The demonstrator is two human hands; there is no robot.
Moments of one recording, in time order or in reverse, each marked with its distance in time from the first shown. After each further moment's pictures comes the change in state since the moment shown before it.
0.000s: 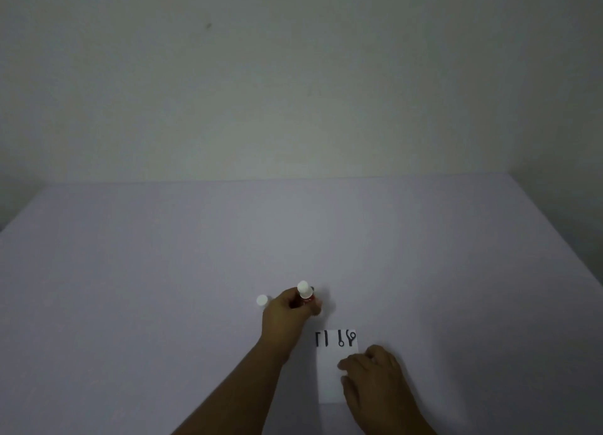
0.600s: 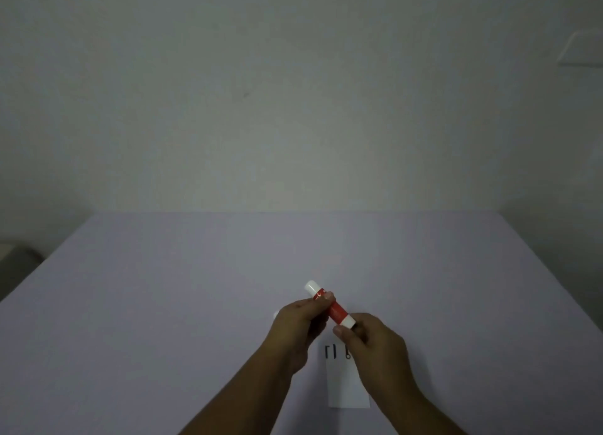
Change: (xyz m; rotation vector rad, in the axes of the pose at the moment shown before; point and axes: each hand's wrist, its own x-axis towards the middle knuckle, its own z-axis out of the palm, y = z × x) left_hand -0.071 0.074 -0.024 -0.531 -0.194 -0.176; right_hand 0.050 -0.070 -0.110 0.757 0.006 0.586
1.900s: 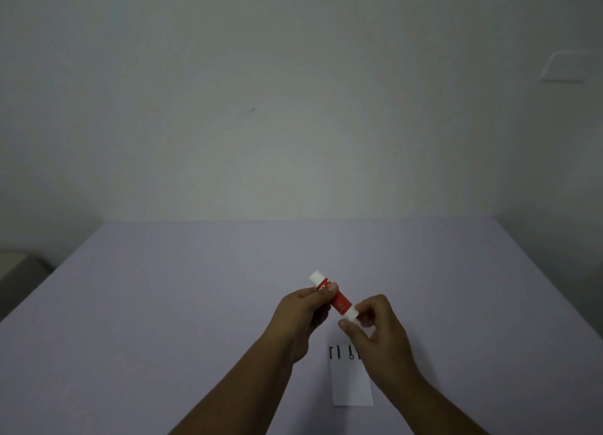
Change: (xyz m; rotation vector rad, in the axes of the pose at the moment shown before) left_hand -0.025 0.025 0.006 0.045 -0.001 0.072; right_hand -0.006 -0.009 -0.009 0.060 0.045 -0.180
